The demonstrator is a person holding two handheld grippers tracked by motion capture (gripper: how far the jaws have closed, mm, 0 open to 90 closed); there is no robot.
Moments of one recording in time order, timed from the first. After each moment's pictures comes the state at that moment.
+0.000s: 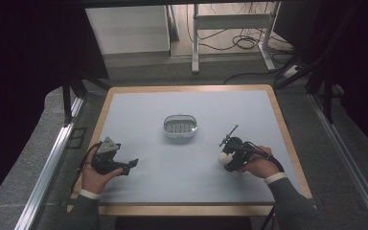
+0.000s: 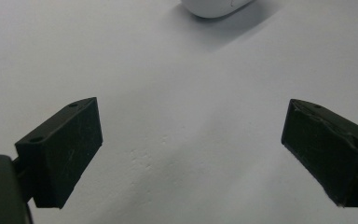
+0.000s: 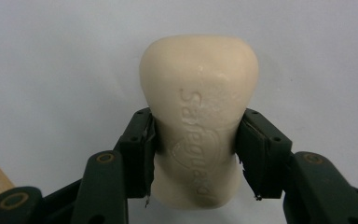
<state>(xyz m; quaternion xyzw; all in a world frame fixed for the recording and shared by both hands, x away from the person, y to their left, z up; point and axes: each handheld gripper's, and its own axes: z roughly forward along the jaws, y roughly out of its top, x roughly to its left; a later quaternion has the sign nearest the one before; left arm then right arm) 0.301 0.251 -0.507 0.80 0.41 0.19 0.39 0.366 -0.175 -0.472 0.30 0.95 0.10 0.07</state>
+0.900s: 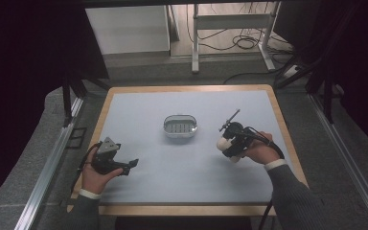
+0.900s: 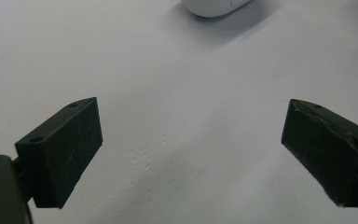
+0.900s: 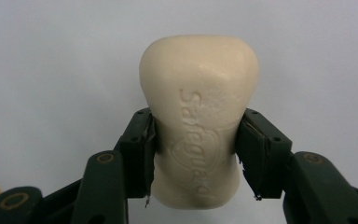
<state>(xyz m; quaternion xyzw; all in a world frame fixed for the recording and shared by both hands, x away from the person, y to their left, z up) 0.301 0.251 -0.506 0.80 0.41 0.19 0.39 0.393 -0.169 -0.436 0.30 0.94 0.14 0.09</state>
